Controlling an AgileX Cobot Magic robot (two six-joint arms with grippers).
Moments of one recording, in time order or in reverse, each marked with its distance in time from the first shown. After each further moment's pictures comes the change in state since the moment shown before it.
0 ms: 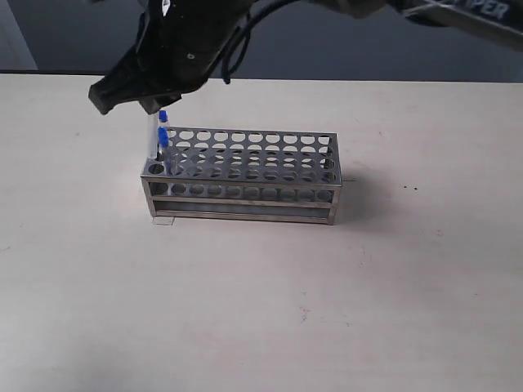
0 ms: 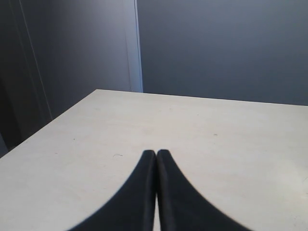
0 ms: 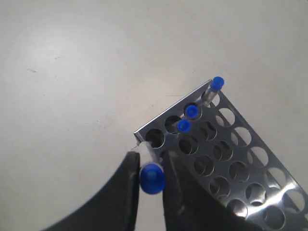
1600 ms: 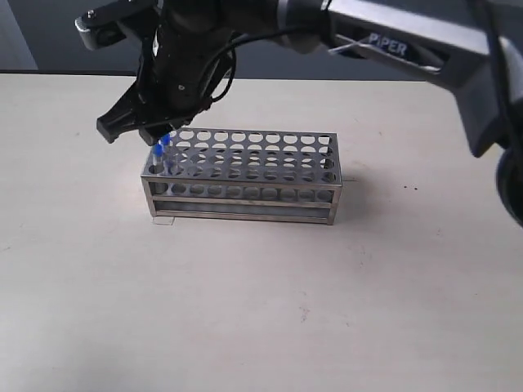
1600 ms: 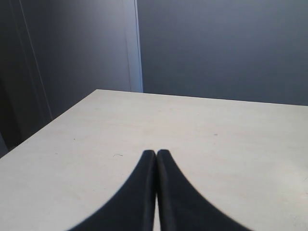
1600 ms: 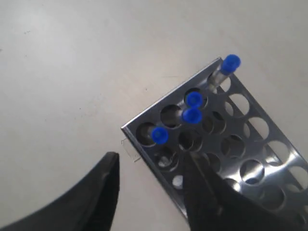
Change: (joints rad) left arm 0.000 0.000 0.000 0.000 0.000 0.000; right arm 0.002 0.136 -0.093 -0.030 0.071 0.032
